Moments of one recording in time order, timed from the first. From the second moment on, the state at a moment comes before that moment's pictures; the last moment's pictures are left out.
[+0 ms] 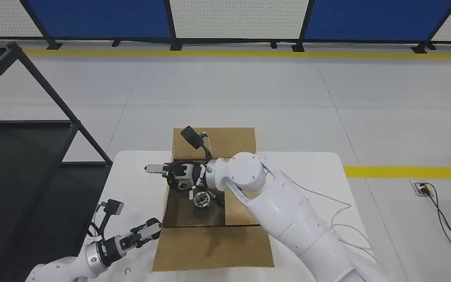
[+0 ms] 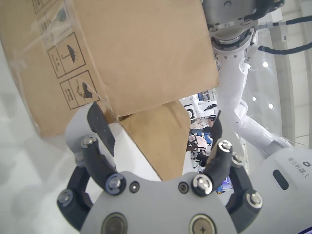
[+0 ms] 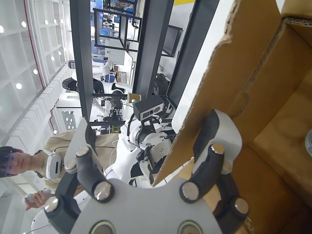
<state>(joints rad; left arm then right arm) 1.30 -0.99 -1.60 -1.58 -0.29 -0.45 -0.98 -0.21 -1.66 0.72 -0.85 0.23 0.02 0.81</state>
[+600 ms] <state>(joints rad) 1.45 -0.96 -1.88 -1.53 -0.47 -0.55 -0.98 -0.11 -1.79 0.64 -0.64 0.33 -0.04 0.77</state>
